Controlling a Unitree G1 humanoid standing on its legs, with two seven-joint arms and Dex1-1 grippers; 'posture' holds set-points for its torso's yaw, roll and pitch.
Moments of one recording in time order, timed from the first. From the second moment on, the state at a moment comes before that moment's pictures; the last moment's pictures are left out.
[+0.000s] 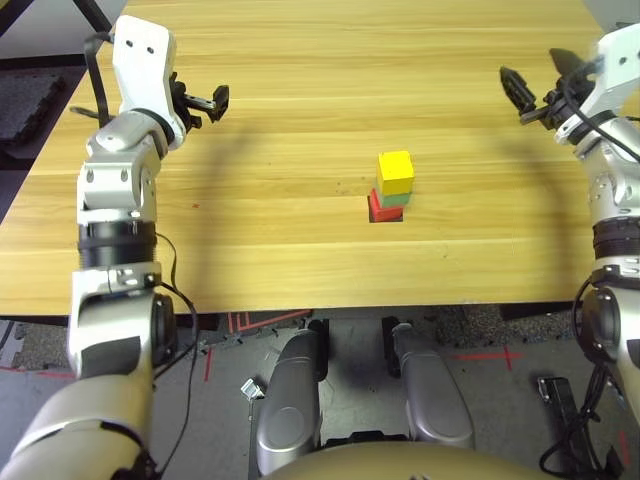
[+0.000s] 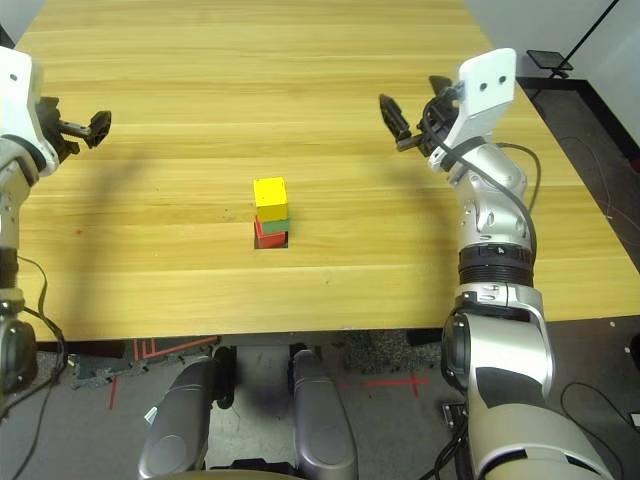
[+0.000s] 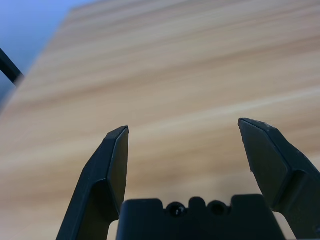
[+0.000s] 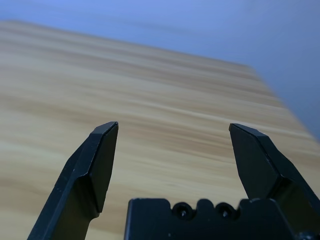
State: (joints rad) left arm -0.54 0.39 0.29 -0.04 -0.13 0.56 -0.18; right arm -0.85 -0.55 -0.29 0.63 0.24 -0.06 0.38
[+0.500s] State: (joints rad) left arm -0.34 0.24 0.34 -0.22 -0.05 0.32 0.11; right arm -0.54 -0.42 -0.35 0.32 0.24 -0.04 0.16
